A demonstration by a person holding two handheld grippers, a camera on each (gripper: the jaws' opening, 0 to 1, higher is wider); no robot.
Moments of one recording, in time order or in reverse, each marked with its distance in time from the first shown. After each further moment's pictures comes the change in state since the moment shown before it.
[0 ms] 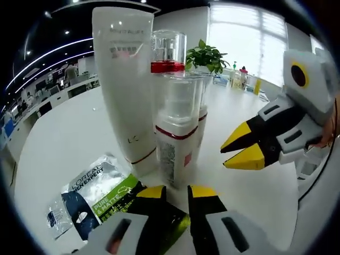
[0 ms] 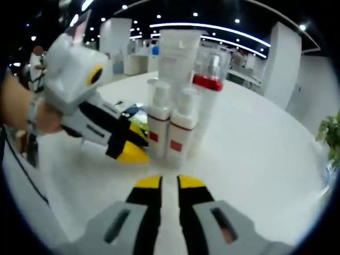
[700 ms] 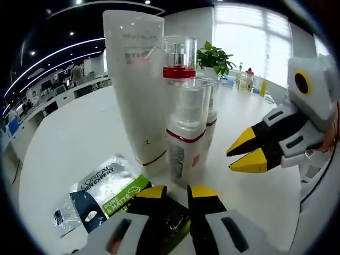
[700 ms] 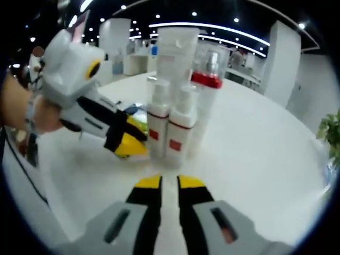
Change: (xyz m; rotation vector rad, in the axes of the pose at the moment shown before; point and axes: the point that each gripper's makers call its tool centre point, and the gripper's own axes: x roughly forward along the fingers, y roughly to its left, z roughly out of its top) left arm -0.015 0.012 0.003 -0.036 -0.020 0.056; right arm 0.002 0.001 0.000 0.014 -0.007 0.006
